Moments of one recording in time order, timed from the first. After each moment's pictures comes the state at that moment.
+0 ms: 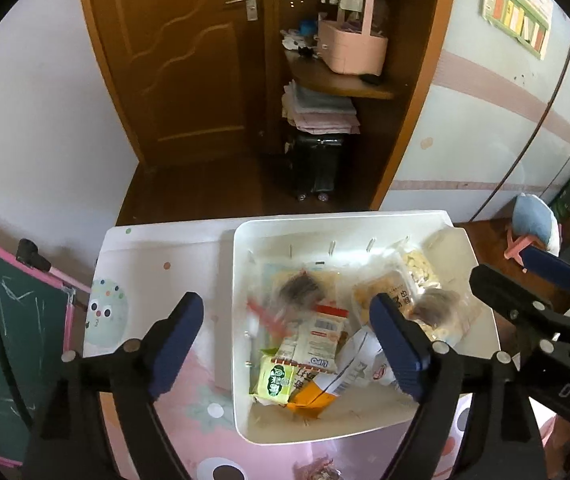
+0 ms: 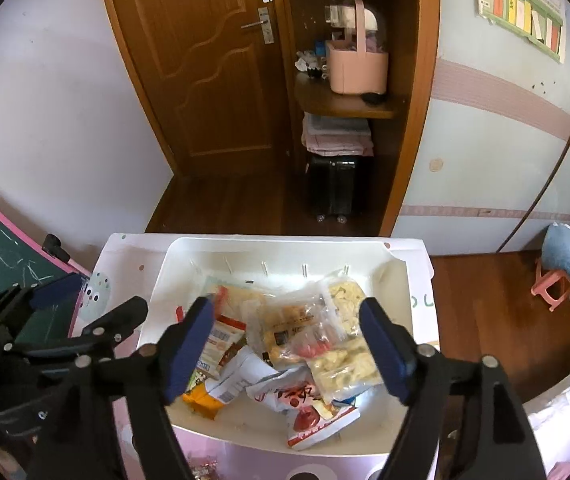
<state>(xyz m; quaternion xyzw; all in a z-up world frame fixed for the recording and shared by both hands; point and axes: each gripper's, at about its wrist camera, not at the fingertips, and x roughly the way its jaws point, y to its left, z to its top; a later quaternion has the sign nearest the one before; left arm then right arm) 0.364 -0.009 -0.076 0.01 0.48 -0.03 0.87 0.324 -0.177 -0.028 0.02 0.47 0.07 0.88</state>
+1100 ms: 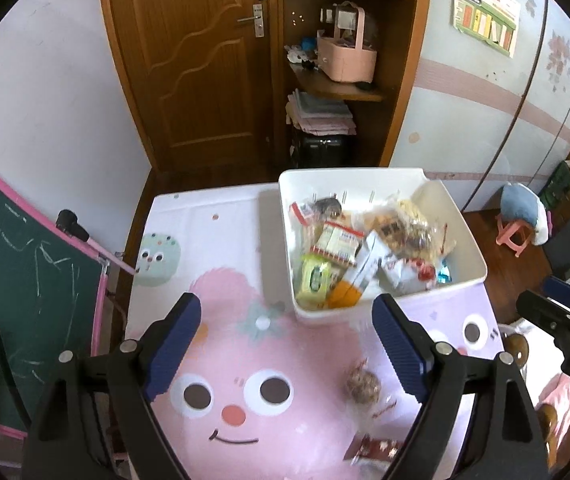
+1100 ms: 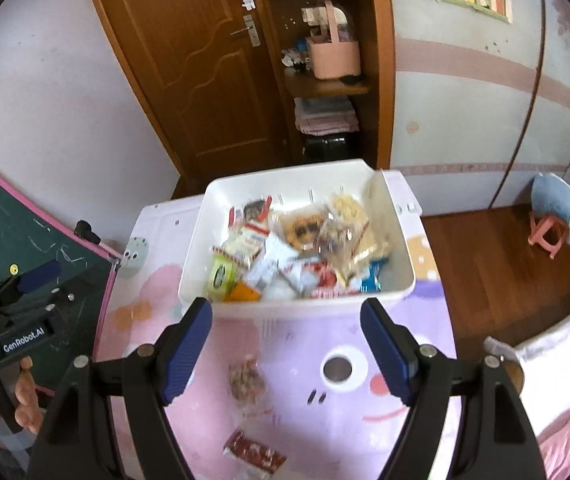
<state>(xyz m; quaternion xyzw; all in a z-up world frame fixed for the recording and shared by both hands) 0.196 0.059 -0.041 0.02 0.46 -0.04 0.89 0.159 -0.179 -0.005 0.08 0.48 0.05 0.87</state>
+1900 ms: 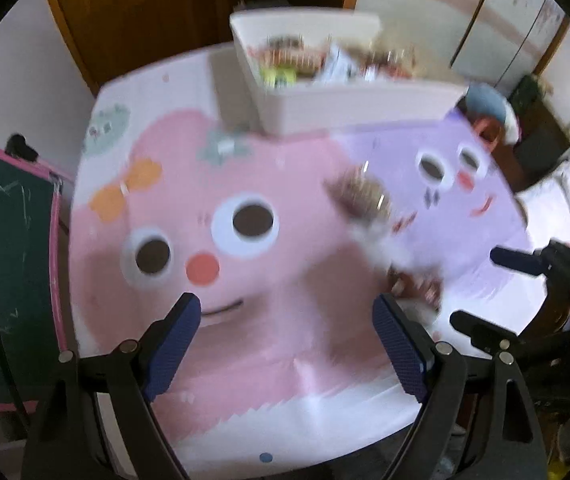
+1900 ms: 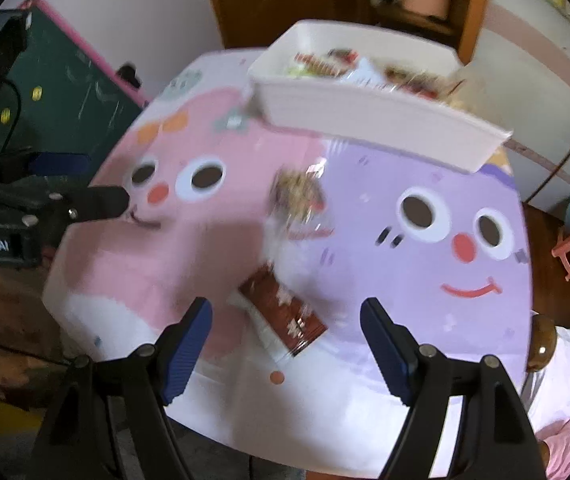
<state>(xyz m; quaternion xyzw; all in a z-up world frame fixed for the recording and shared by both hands) 0.091 0.077 -0.186 0.06 0.58 -0.13 0.80 0.037 -0.098 -0.152 -0.05 0.56 0.15 0.81</state>
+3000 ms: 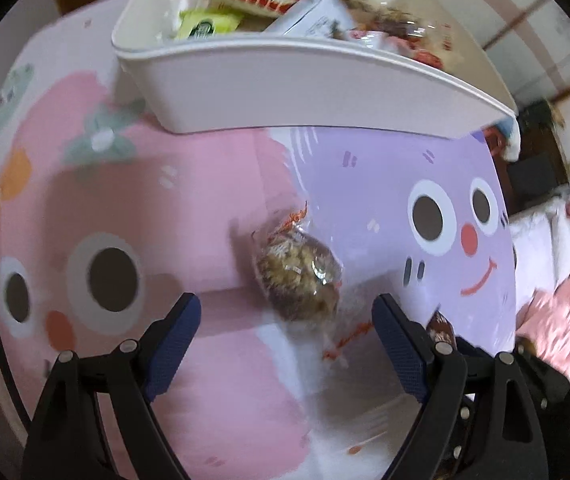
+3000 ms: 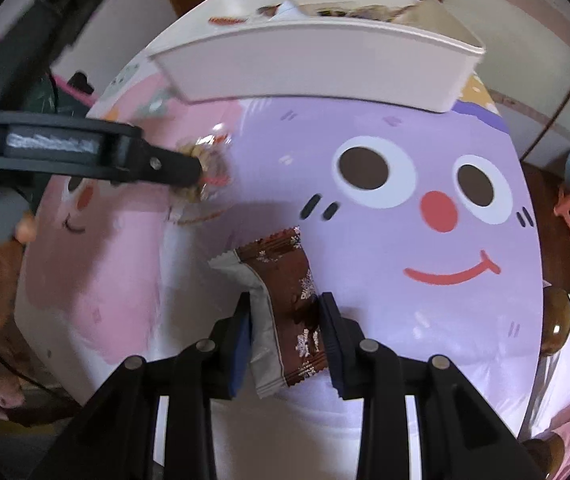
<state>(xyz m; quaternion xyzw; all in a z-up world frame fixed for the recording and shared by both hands) 0.199 -0.017 -0.260 -0.05 0.66 -0.12 0.74 0.070 -0.161 -0.197 0.01 0.59 0.12 0.80</state>
